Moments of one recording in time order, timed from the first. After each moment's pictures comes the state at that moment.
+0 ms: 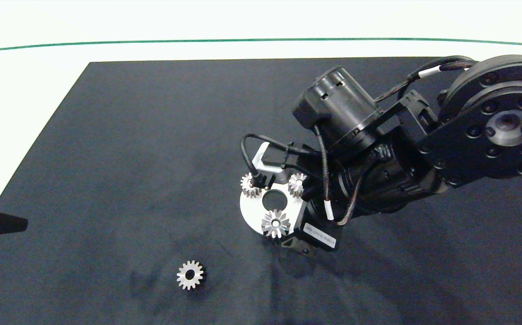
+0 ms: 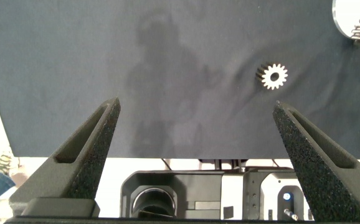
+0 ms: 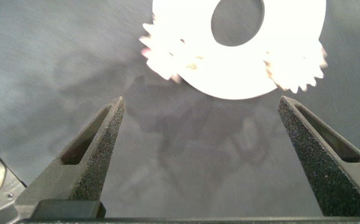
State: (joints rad) left arm -0.19 1.14 -1.49 1.14 0.08 -0.22; right arm 0.87 1.93 -1.81 0.80 -0.19 -0.44
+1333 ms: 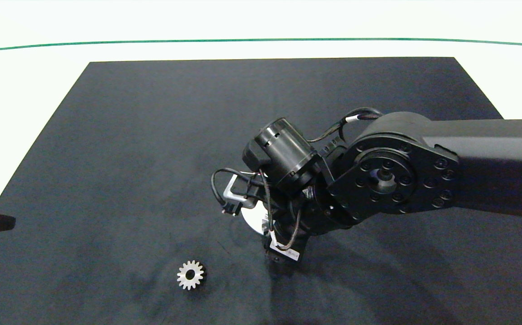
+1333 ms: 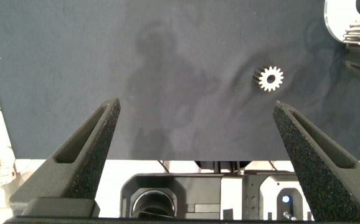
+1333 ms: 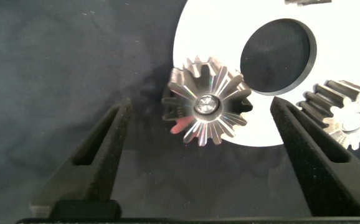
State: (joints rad) left arm -0.19 1.11 -1.50 1.14 0.08 -0.21; right arm 0.90 2.08 -1.82 0.72 -0.29 -0.41
